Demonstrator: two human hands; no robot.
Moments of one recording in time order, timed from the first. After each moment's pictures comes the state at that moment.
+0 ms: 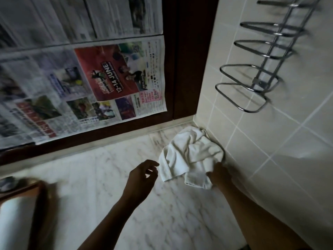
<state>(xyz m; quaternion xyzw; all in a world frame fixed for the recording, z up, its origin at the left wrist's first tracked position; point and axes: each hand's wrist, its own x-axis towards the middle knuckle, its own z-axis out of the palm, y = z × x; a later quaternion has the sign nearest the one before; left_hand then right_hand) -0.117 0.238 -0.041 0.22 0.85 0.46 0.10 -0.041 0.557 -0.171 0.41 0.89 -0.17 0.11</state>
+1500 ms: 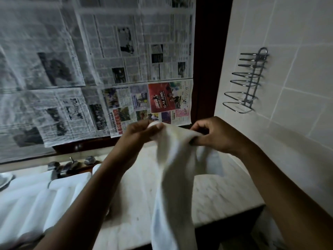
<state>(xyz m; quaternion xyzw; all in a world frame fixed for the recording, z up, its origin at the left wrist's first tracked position) 0.071 0.009 0.205 0.31 0.66 0.68 0.07 0.151 0.255 0.216 -0.04 0.92 -0.37 -0.12</state>
